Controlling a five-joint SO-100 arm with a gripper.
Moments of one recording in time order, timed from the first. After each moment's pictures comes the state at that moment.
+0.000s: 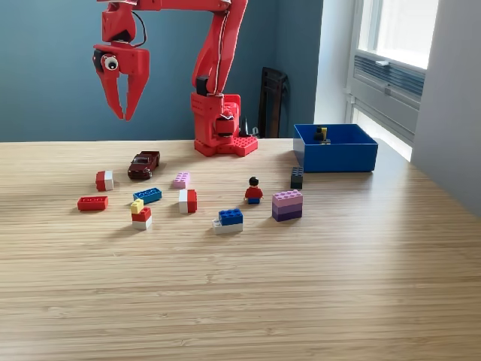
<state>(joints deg) 63.8 115.9 108.5 81.2 1.8</state>
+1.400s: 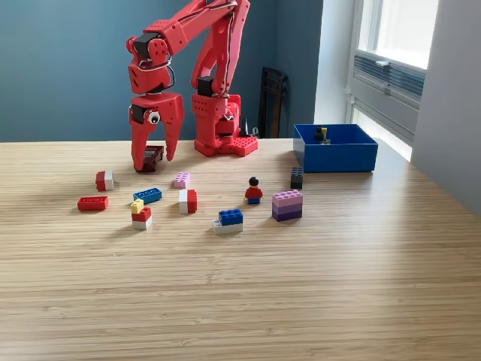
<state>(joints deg) 51.4 117.5 136.9 63.5 3.8</state>
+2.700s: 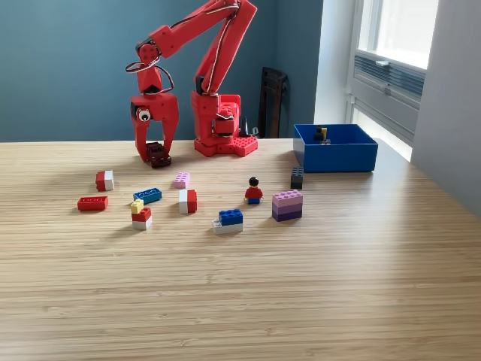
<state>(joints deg) 71.8 119.7 146.4 58.9 -4.2</state>
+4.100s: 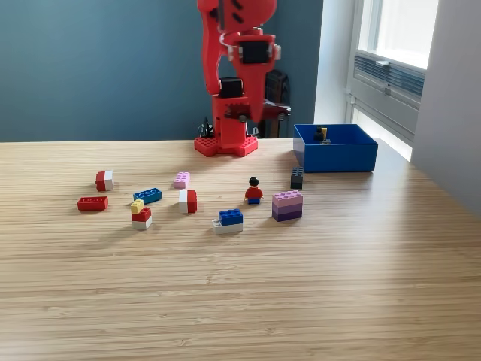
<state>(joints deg) -22.1 117.9 100.9 93.5 17.2</state>
